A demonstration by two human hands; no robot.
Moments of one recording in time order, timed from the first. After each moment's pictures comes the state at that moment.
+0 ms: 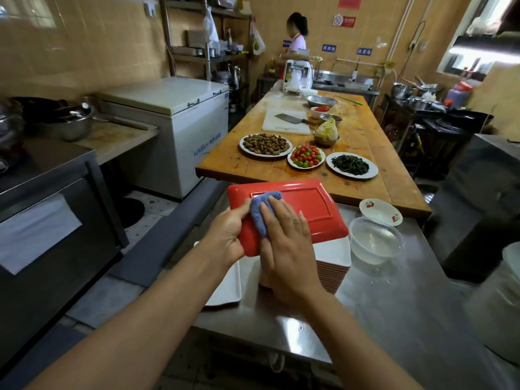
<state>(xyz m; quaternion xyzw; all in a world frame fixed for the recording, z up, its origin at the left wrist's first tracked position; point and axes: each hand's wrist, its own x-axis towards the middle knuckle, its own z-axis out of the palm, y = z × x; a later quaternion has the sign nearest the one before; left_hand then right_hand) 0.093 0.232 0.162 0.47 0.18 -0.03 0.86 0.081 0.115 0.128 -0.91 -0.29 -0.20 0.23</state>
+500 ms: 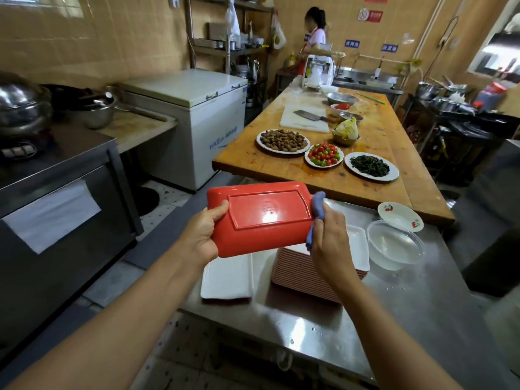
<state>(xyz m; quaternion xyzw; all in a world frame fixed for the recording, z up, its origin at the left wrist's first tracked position) 0.079 0.298 0.141 0.44 0.28 0.01 0.85 0.130 0.091 0.102 -0.88 -0.17 -0.16 0.42</state>
